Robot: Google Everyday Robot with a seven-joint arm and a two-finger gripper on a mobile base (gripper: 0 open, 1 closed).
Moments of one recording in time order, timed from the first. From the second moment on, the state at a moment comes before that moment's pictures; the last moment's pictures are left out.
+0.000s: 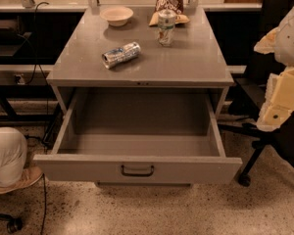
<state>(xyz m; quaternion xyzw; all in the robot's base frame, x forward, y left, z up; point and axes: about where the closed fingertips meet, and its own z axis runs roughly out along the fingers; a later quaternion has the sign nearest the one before) 0.438 -0.217 0.976 -0.60 0.78 -0.03 0.16</state>
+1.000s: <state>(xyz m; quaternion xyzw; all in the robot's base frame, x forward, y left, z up) 0.521 -0.145 0.973 -0.67 0.72 -0.03 0.20</state>
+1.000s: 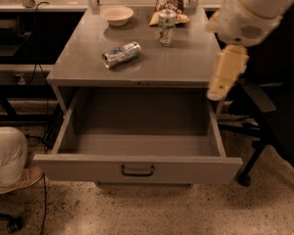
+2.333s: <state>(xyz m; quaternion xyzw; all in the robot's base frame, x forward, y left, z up) 0.632 -0.014 0.960 -0.76 0.61 -0.06 0.23</state>
